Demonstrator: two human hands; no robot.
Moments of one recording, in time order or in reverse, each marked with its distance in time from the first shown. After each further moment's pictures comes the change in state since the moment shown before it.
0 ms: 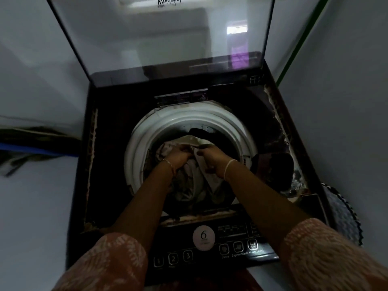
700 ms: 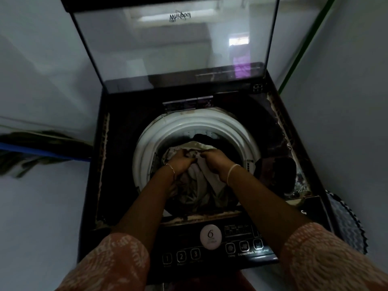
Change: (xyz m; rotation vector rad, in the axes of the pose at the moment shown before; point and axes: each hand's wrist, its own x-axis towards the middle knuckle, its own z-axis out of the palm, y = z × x) left_hand -0.014 -0.005 -0.017 0.108 0.055 0.046; right_hand -0.003 -0.001 0.019 0.089 0.077 -0.056
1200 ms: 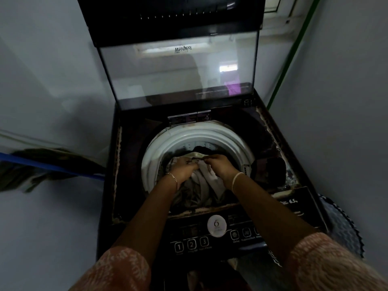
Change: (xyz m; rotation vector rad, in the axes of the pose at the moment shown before) left_hand -0.038 -0.005 -0.006 -0.253 -0.029 0.047; right_hand -0.071 -0.009 -0.007 -0.039 0.051 -0.189
